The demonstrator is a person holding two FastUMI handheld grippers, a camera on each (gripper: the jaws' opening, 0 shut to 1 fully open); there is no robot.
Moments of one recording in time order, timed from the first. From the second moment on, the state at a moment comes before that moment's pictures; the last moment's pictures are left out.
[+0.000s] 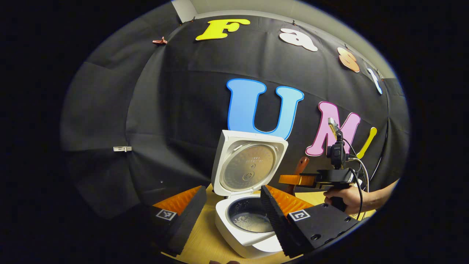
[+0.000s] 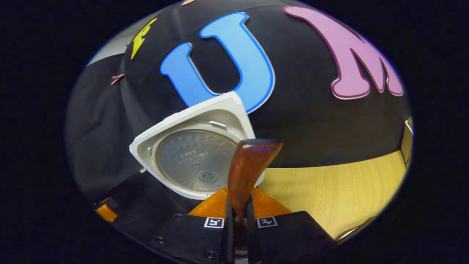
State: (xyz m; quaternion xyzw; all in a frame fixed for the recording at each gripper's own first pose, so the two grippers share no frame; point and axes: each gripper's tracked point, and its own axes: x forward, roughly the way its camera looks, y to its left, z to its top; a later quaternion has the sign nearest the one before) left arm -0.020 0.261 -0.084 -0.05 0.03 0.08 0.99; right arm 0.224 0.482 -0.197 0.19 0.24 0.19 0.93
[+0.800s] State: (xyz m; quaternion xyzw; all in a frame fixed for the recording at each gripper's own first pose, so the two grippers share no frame) left arm -0.040 0.274 -0.082 -0.06 0.03 0.10 0.99; right arm 0.185 0.544 -0.135 -0.17 0.08 0.35 0.92
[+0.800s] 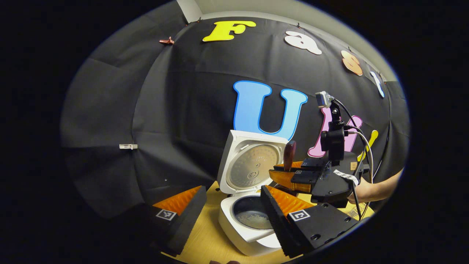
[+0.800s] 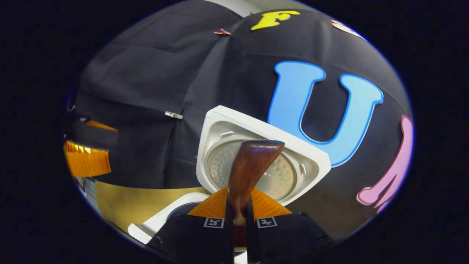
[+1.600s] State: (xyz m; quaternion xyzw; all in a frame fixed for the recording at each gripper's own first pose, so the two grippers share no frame) left arm -0.047 0.254 -0.076 -0.05 0.03 0.10 0.99; right arm 0.217 0.444 -0.163 0.42 0.25 0.21 0.85
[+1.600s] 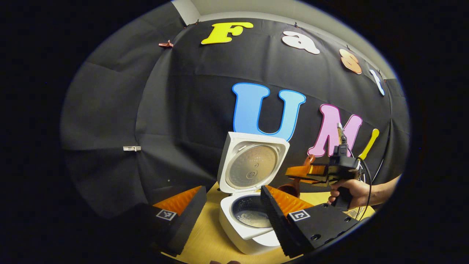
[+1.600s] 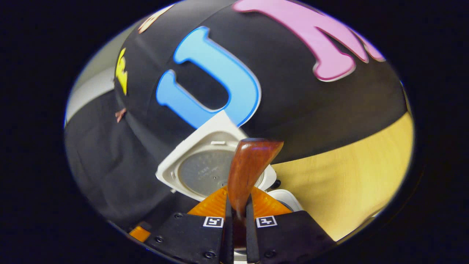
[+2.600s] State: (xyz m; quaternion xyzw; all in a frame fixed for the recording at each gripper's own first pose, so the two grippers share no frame) left arm 0.028 0.107 -0.059 -0.03 0.03 0.03 1.00; right arm 0.091 -0.078 -0.187 0.42 0.13 -0.08 0.90
